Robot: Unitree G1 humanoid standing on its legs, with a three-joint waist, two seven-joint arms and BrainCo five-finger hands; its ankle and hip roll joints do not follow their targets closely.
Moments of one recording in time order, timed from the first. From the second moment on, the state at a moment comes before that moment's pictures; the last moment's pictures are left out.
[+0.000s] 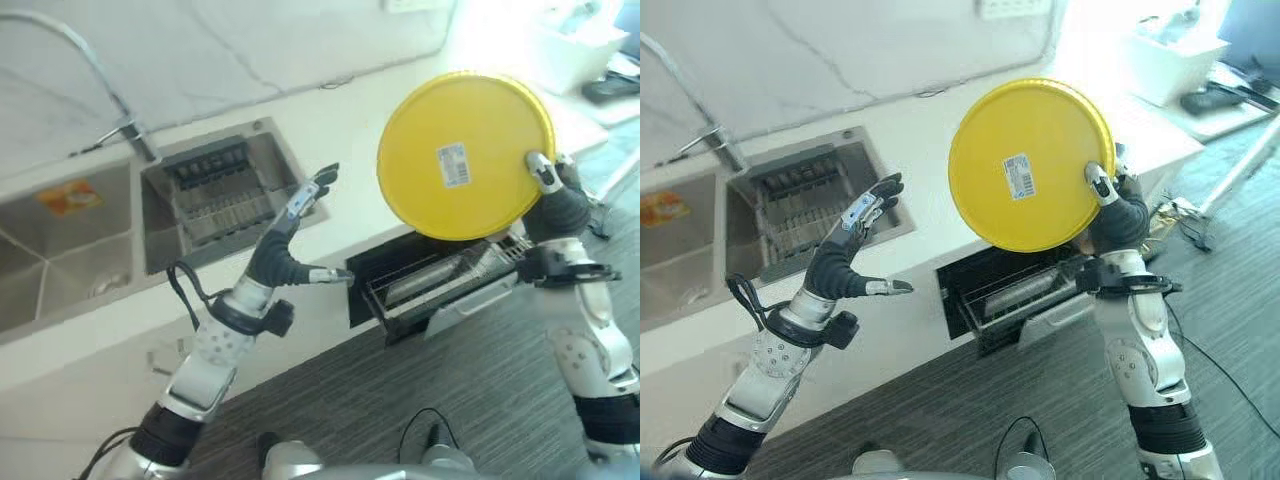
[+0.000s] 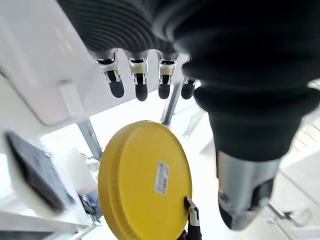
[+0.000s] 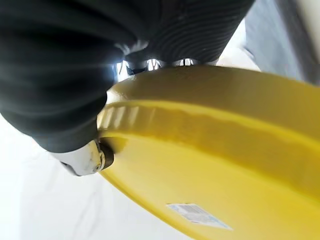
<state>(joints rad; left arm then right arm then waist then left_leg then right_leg) -0.11 0.50 -0.27 -0.30 -0.06 -0.42 0.05 -0.24 -0.58 -0.01 -0.29 0.89 -0.10 -0.08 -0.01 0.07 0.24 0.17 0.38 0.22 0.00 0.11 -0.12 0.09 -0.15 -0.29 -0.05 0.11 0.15</state>
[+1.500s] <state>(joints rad) -0.03 0.55 -0.47 0.04 -0.02 -0.17 -0.18 -0.23 -0.58 -0.01 -0.30 0.55 -0.11 -0.15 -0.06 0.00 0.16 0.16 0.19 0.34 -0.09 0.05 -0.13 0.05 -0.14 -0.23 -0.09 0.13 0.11</state>
